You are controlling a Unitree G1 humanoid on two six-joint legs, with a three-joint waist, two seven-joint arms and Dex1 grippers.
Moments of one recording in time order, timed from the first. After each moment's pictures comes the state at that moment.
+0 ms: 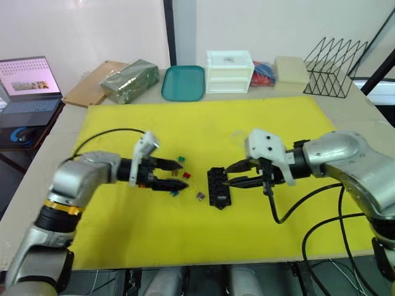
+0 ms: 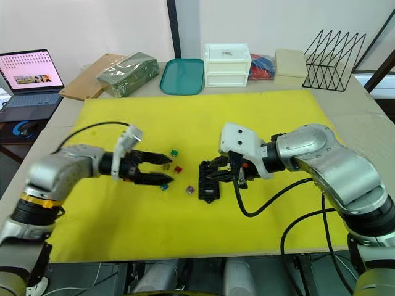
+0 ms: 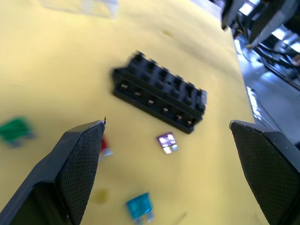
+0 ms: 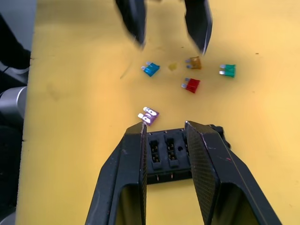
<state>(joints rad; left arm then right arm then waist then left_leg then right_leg) -0.56 0.75 -0.06 -0.05 -0.65 0.90 -1.20 -0.66 -0.92 0.13 -0.61 0.54 1.03 1.06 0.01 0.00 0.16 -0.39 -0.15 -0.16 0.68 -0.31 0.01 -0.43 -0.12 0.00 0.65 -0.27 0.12</state>
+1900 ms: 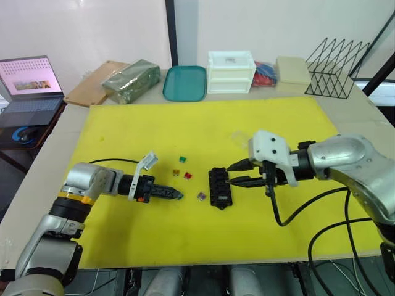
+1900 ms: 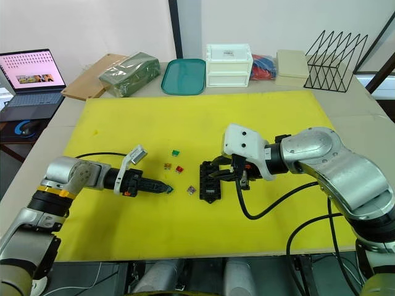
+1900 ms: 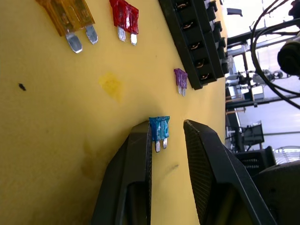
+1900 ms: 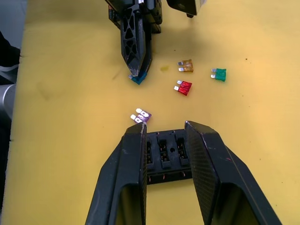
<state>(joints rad) -0.61 0.65 -0.21 0.24 -0.64 1.23 -1.25 -0.63 -0.96 0.15 -0.62 0.55 0.95 1.02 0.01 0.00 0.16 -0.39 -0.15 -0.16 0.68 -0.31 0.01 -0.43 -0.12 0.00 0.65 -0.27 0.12</state>
